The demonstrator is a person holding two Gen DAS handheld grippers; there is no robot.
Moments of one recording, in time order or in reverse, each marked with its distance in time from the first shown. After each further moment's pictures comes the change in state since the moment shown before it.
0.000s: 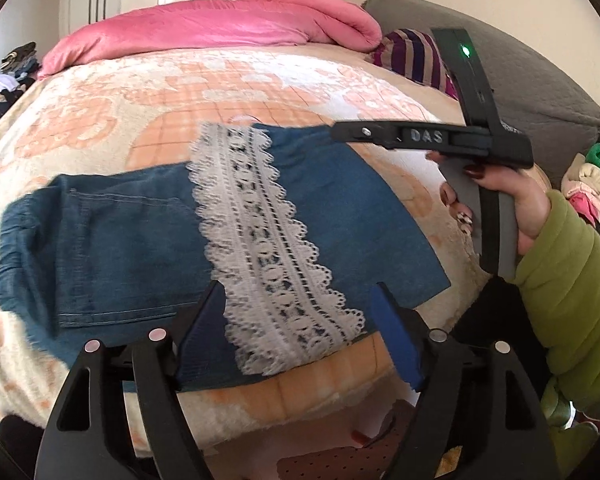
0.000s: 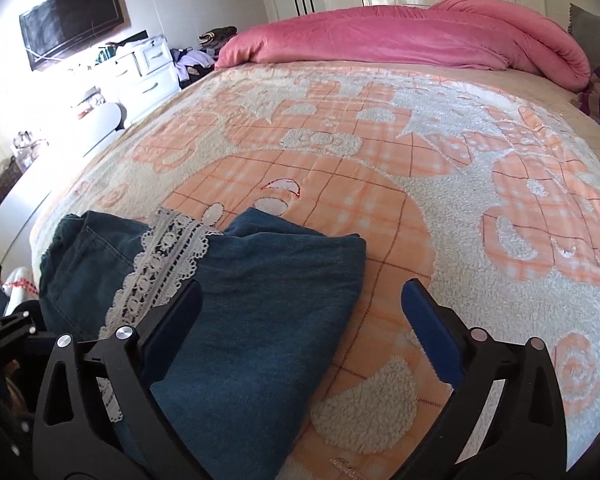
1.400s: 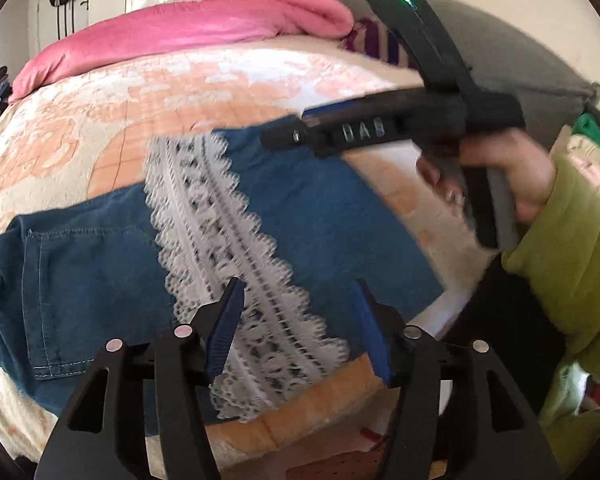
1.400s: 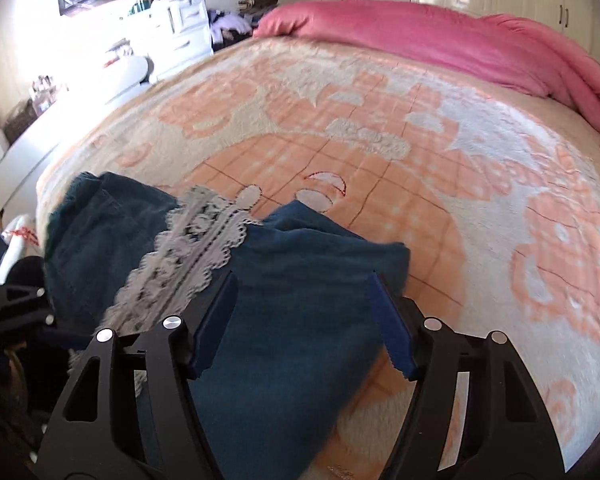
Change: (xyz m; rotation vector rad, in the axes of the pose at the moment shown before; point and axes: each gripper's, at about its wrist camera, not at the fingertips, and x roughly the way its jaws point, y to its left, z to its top) left arm 0.048 -0.014 0.023 0.109 0.048 -0.033; right arm 0.026 0.034 0.018 -0.181 0.122 0.019
